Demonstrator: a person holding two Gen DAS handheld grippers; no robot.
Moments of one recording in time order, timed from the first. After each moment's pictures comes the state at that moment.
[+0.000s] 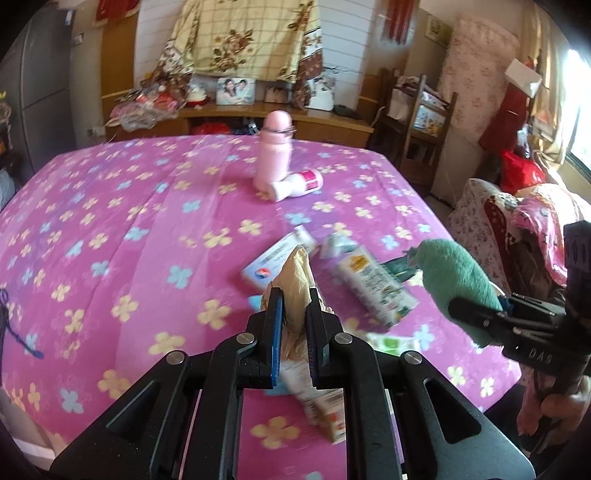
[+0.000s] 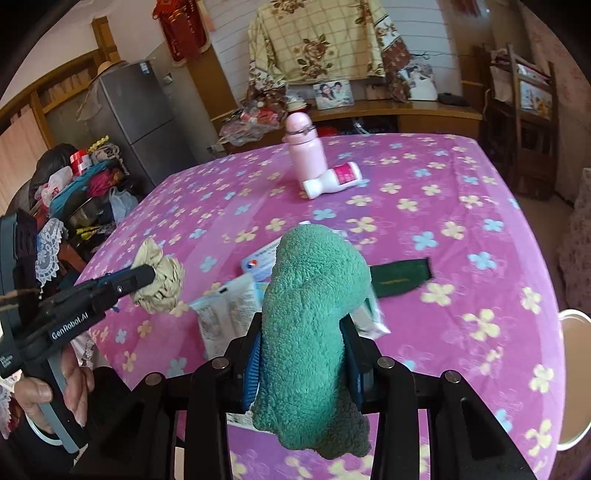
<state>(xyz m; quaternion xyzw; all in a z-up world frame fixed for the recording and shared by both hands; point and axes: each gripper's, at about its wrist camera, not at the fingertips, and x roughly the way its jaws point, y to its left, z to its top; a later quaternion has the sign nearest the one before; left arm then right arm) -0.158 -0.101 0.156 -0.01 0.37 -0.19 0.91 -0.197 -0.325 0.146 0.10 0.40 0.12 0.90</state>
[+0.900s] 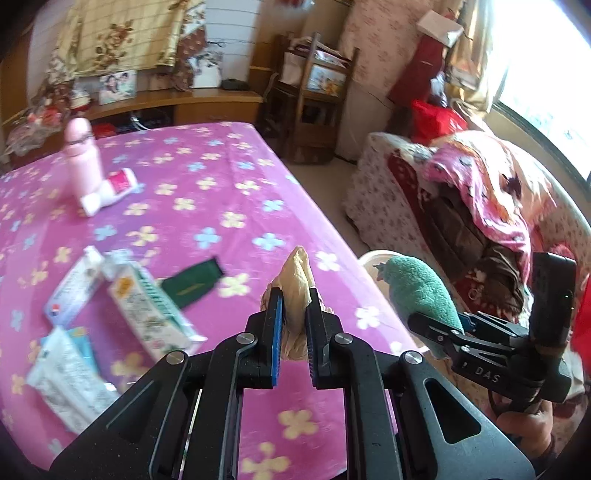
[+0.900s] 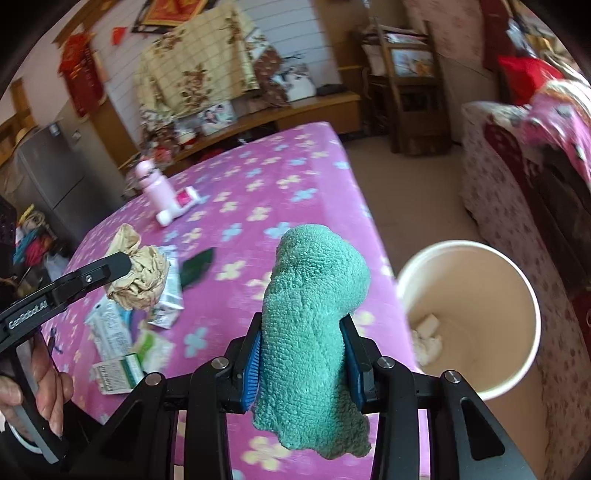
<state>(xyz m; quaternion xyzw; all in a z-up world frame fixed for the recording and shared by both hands) -0.176 -0.333 0.160 0.02 0.40 -0.36 0.84 -0.284 -0.531 0.122 0.18 0.40 -0.05 0.90</state>
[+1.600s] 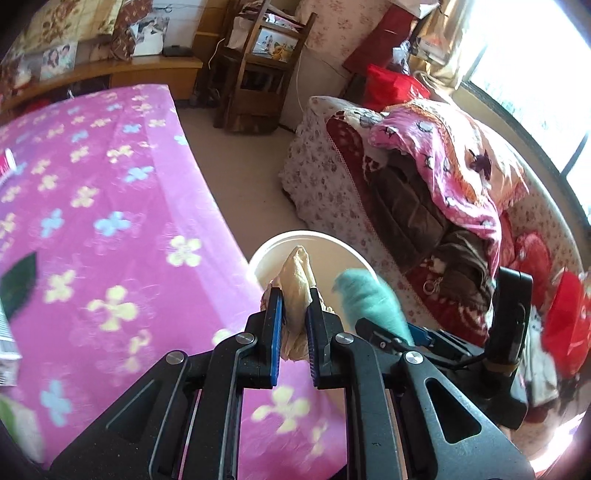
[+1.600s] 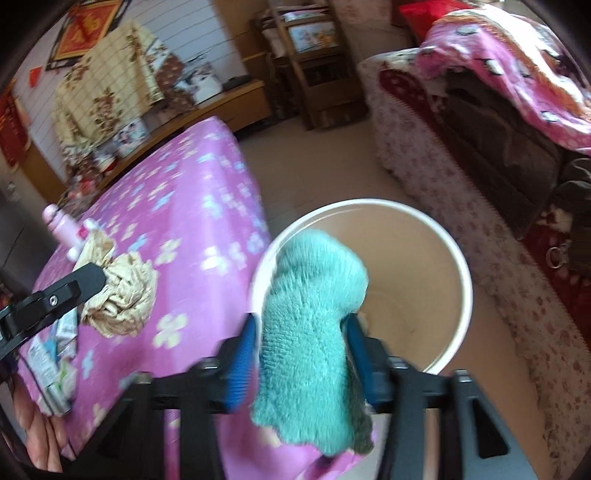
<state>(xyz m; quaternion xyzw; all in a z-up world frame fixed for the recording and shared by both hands) -0.192 -0.492 0.105 -0.01 0.45 -0.43 0.78 -0.314 -0.663 0.061 0.24 0.42 -0.18 0.86</state>
